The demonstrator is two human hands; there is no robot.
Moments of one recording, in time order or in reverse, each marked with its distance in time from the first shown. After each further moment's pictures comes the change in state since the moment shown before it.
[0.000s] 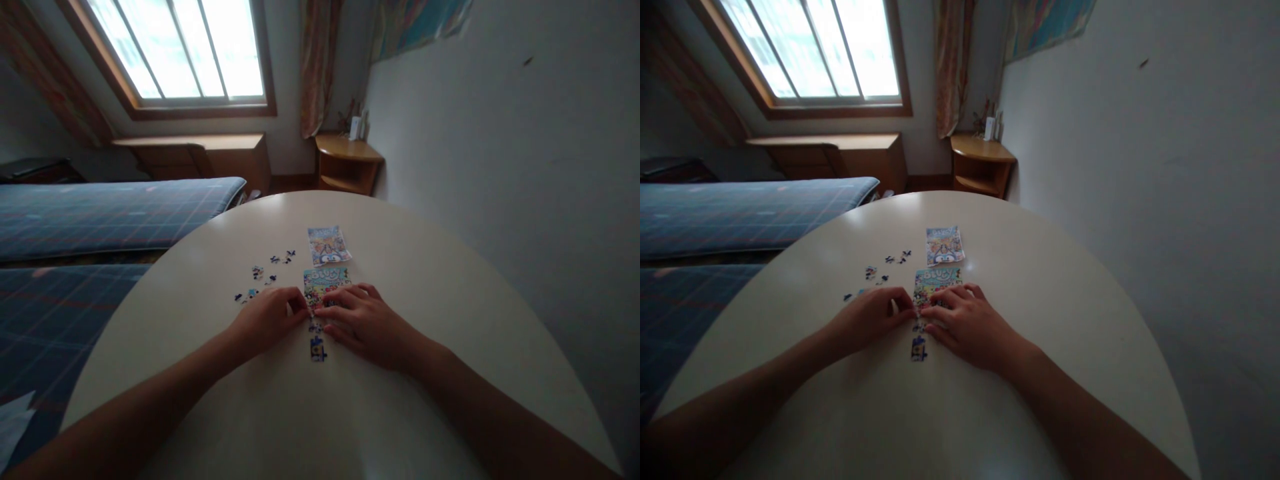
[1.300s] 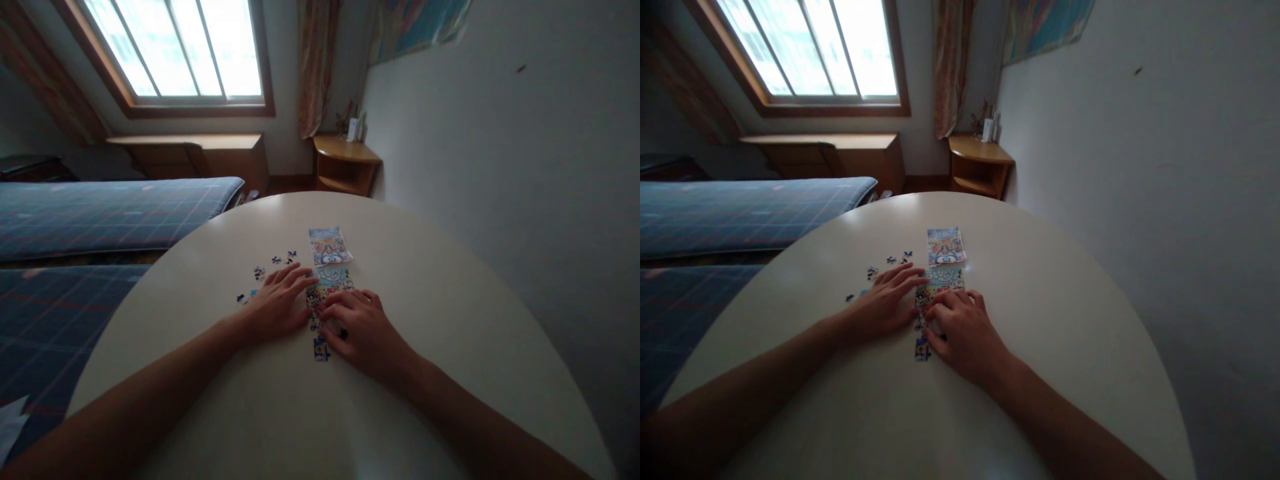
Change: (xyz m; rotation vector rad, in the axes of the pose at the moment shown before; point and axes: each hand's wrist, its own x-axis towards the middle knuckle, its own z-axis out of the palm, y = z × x) left_hand 0.018 -0.034 0.018 0.191 0.176 0.430; right_hand 0.005 -0.026 0.016 0.098 0.145 0.236
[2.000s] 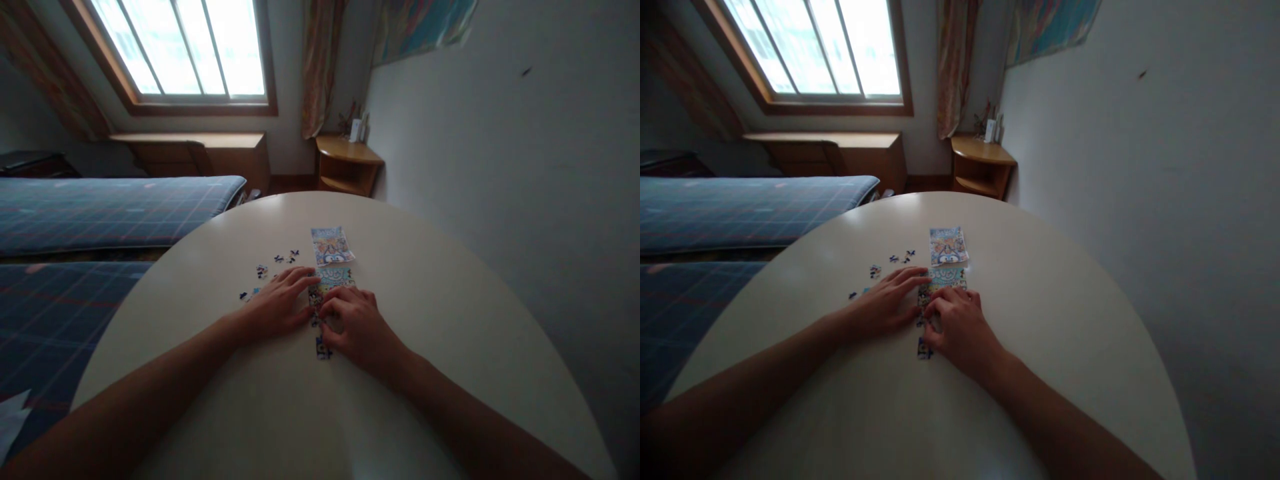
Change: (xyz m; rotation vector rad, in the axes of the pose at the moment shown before) left_hand 0.002 -0.003 -0.002 -0.074 -0.028 0.039; right_hand 0.011 -0.001 0.008 0.073 0.013 0.074
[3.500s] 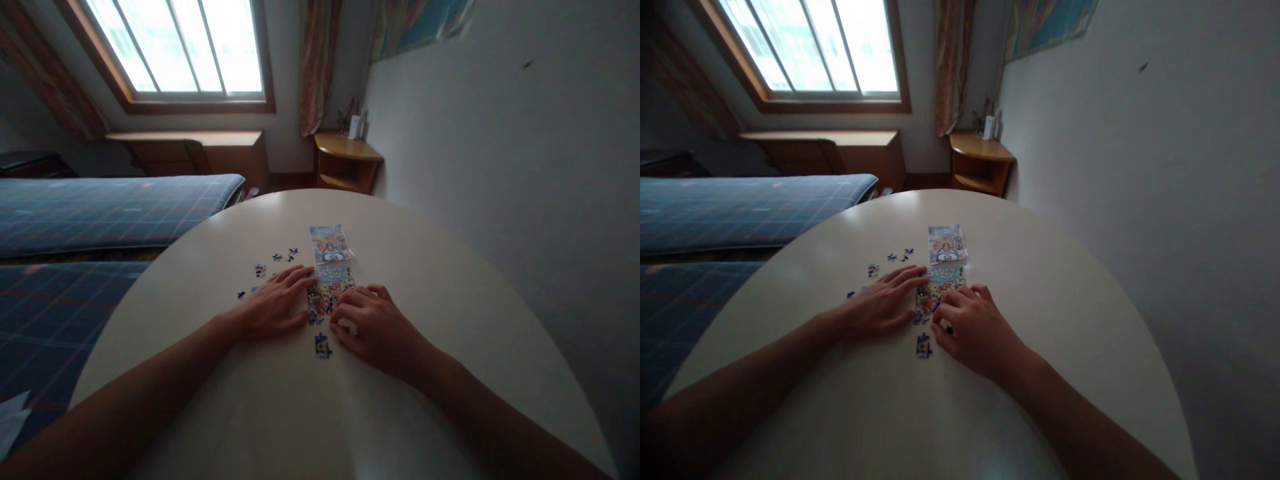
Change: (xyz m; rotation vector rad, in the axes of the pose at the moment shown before) left_hand -0.007 -0.001 -0.010 0.024 -0.115 0.050; right_hand -0.011 0.001 -0.028 -0.173 -0.099 -0.154
